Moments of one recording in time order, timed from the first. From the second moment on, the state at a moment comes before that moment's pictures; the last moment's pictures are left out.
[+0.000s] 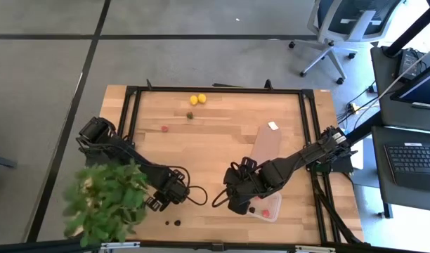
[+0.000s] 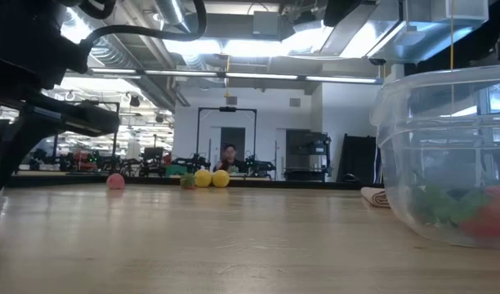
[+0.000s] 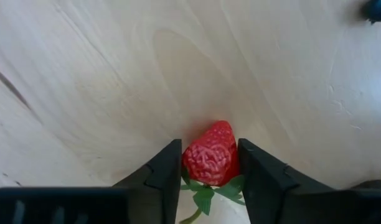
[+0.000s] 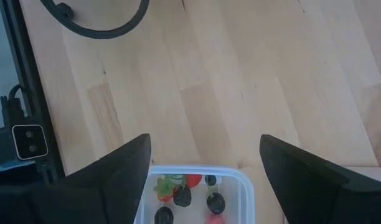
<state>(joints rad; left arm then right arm) -0.51 1.74 0.99 -0.75 0.13 0.08 0.48 1.90 1.81 -1.13 0.27 0.75</state>
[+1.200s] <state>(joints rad) -0.18 1.74 1.48 -0.66 -0.04 0.25 0.58 1.55 1.81 -1.35 0.43 1.13</state>
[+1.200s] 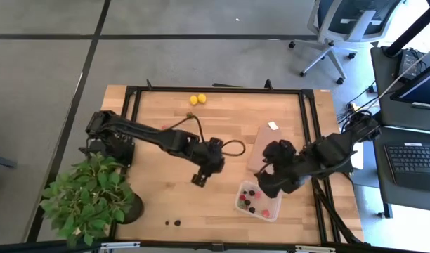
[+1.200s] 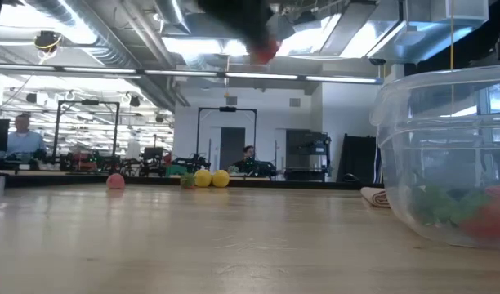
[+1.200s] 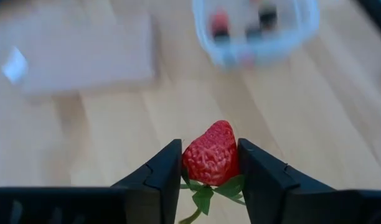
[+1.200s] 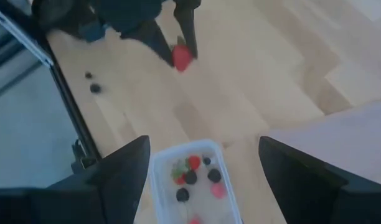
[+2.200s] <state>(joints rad) -0.02 1.74 1.64 -0.25 -0.23 0.39 0.33 1.31 1.81 -1.47 0.47 0.67</state>
